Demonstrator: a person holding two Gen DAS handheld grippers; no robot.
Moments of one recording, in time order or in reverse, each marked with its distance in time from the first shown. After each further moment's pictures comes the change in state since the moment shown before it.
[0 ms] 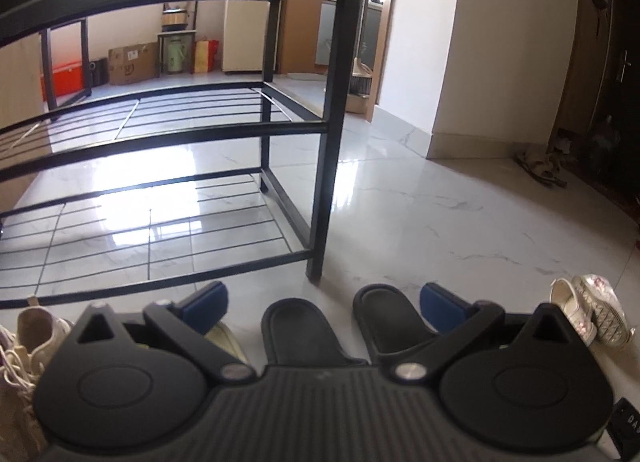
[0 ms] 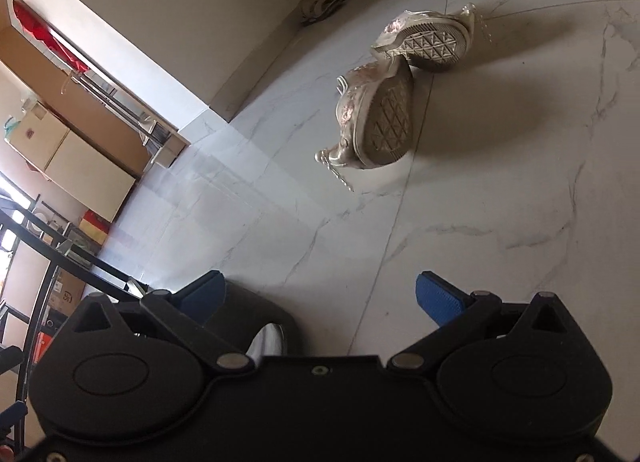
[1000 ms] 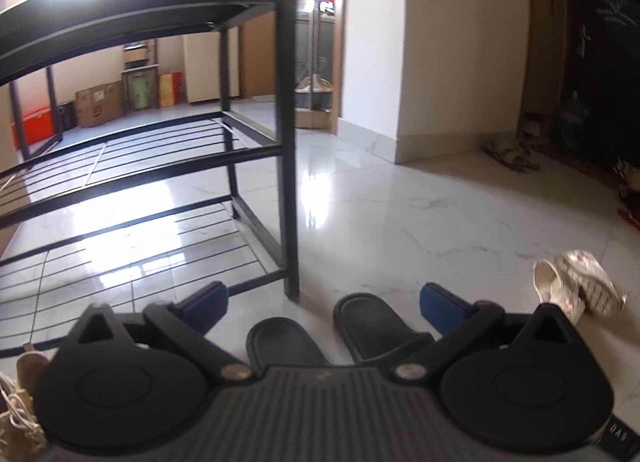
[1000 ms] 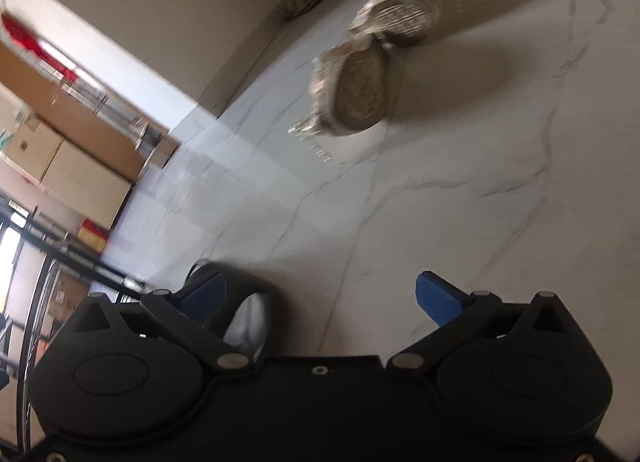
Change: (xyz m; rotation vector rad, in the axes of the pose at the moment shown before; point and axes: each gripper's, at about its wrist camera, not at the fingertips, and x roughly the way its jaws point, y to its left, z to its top) left arm -0.010 -0.028 -0.004 0.174 -0.031 -0.079; right arm -0.014 -0.032 -0.028 0.101 -0.025 -0.028
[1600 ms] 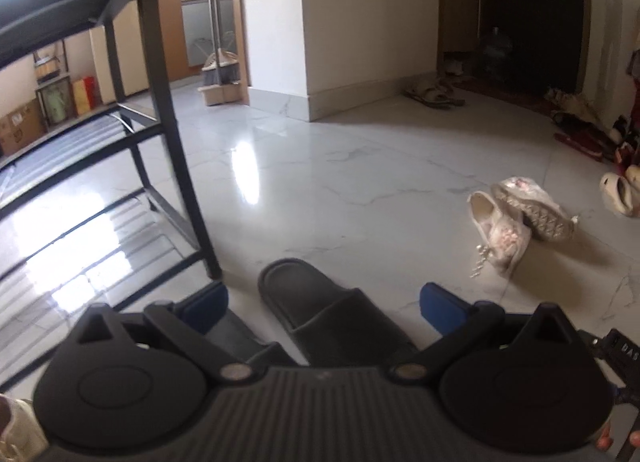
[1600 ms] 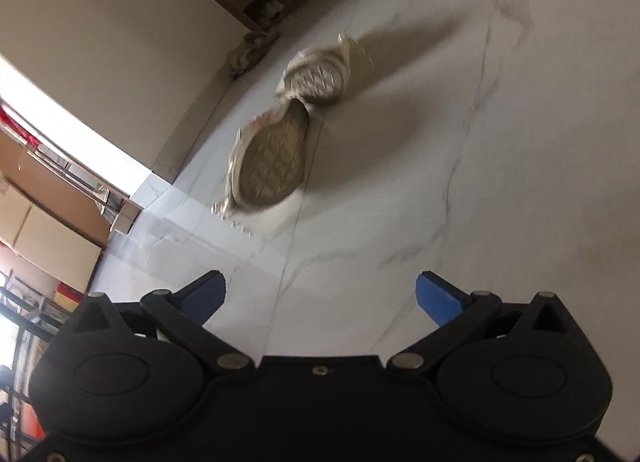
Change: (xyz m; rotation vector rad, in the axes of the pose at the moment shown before) left arm 0.025 -0.041 -0.014 0.139 0.098 -0.209; right arm -0.014 -0.051 0.032 -0.015 -0.122 -0.036
